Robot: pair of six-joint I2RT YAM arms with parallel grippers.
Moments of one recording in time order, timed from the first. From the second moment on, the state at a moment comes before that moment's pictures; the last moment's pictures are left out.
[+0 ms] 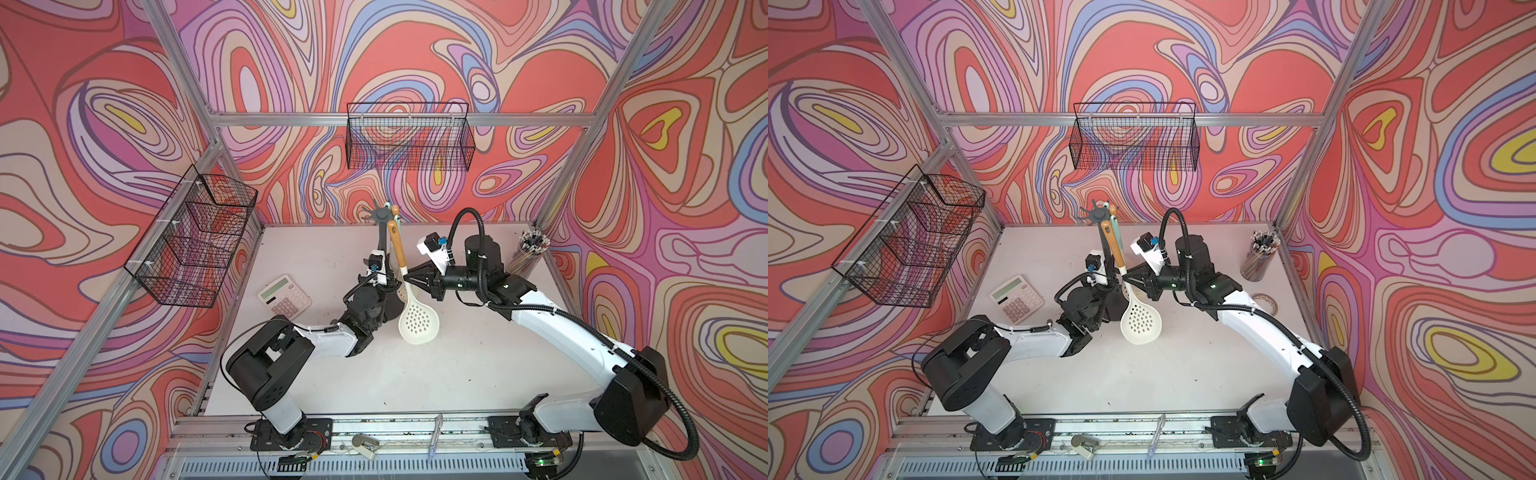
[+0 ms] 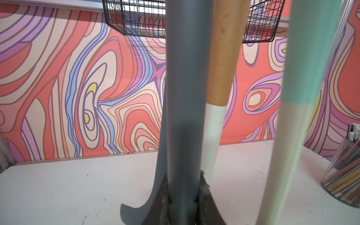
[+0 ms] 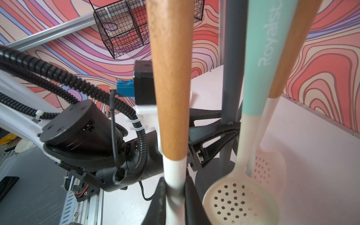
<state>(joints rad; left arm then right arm) -0.74 1.65 0.70 1.13 -0.56 0.03 0.54 1.38 1.15 -0.13 -0.70 -0.05</state>
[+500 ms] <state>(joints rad) -0.74 1.65 0.69 1.14 -0.54 0.03 0.52 1.42 1.20 -0.23 -0.73 -0.09</state>
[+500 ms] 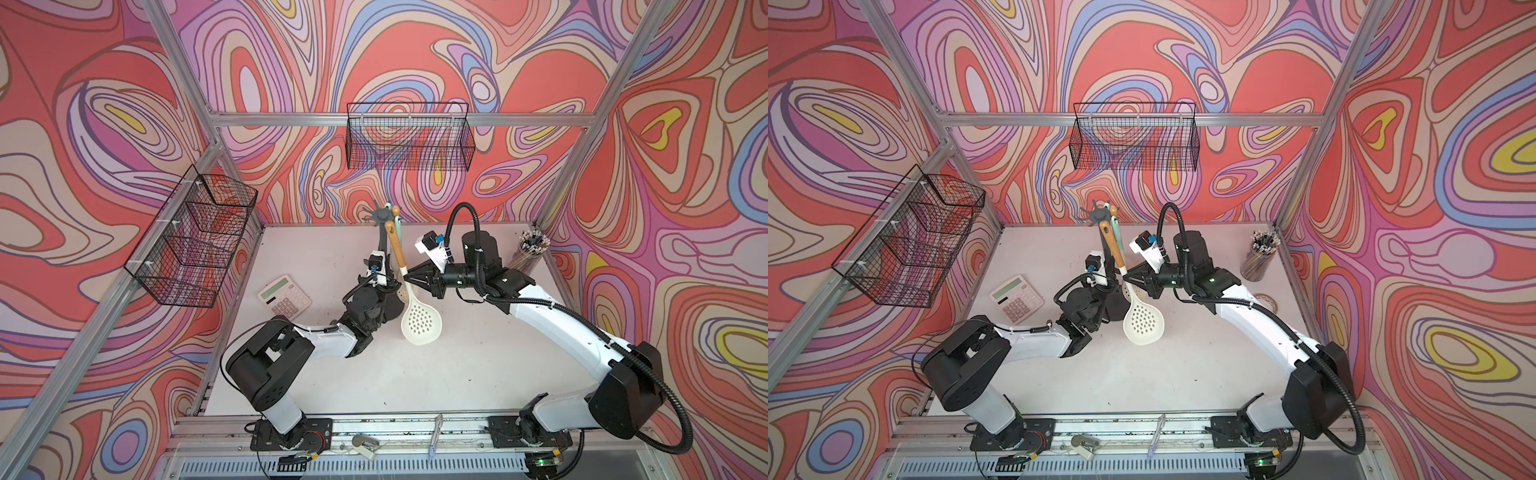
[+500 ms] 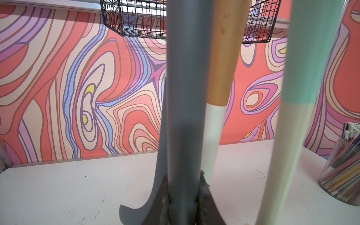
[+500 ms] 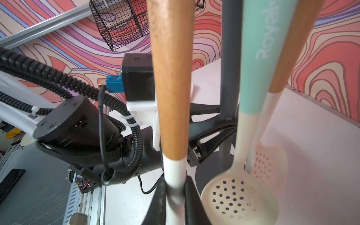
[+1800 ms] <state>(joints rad) -0.74 1.38 0.47 1.13 -0.47 0.11 0.52 1.44 1.21 -0.22 -0.74 -0.08</state>
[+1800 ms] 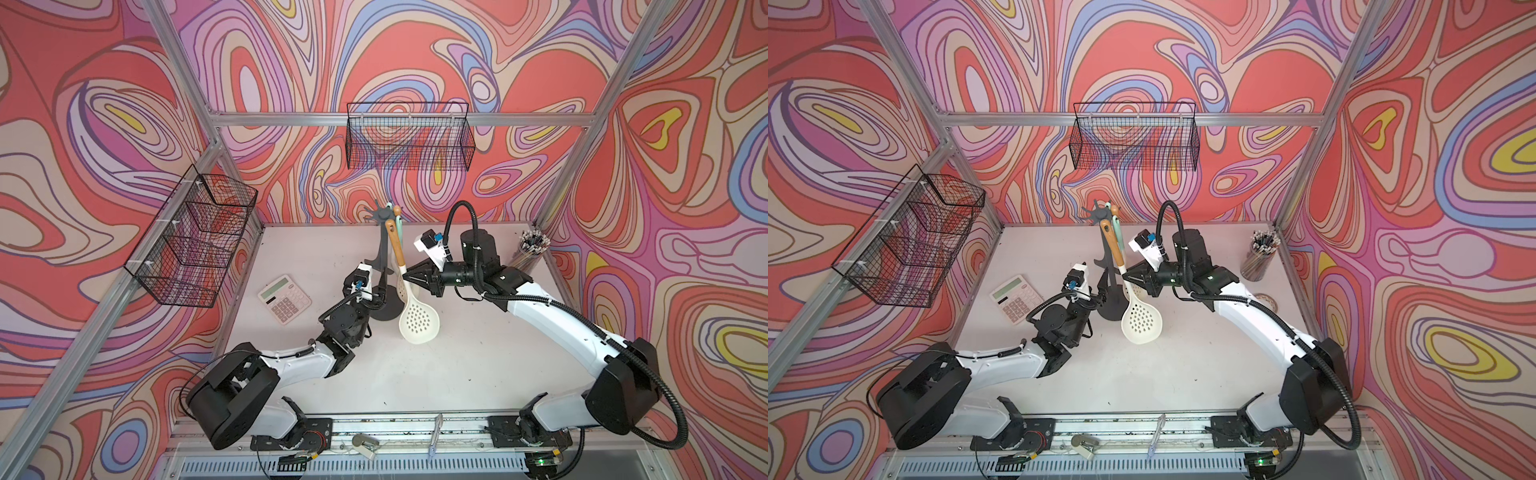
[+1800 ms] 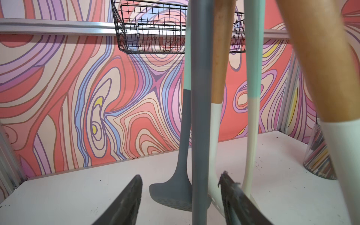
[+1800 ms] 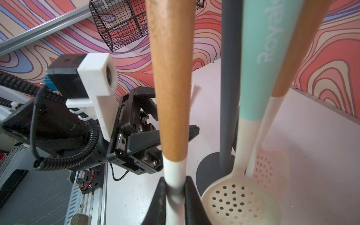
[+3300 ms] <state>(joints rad) -0.74 1.31 0.44 1.12 -0.53 0.17 0.52 1.50 1.23 -0.18 -0.75 -0.02</state>
